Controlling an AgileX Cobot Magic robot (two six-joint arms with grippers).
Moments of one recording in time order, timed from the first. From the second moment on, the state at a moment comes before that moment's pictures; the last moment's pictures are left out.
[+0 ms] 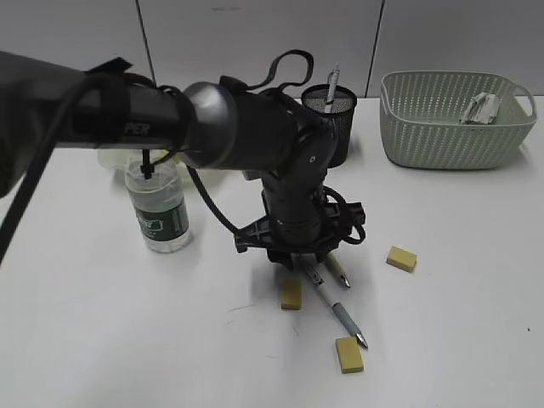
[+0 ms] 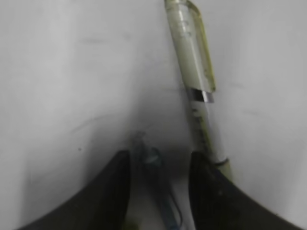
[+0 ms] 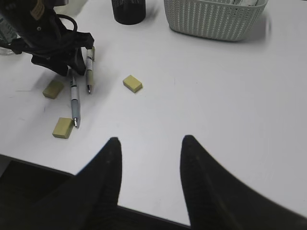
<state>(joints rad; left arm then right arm) -0.87 2.27 -1.65 0.11 0.79 -1.12 0.37 0.03 -0.51 -0.02 1.04 0.07</state>
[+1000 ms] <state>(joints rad) -0.78 2.06 -1.70 1.04 0.01 -1.16 0.37 0.03 -0.51 -0.02 1.04 0.07</state>
